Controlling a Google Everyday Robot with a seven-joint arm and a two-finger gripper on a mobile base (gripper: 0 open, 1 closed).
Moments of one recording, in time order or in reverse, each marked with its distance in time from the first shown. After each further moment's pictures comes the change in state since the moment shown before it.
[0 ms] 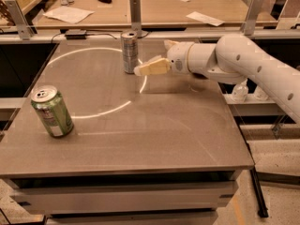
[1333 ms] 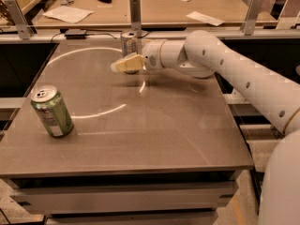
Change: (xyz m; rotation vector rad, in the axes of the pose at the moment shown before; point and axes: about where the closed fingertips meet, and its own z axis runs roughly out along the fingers) arm -0.011 0.014 0.084 -0.059 -0.008 0.016
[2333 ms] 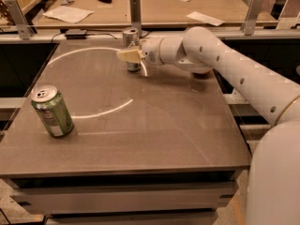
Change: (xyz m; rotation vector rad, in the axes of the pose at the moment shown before) arm -0.004 -0.018 0.012 0.014 0.001 -0.004
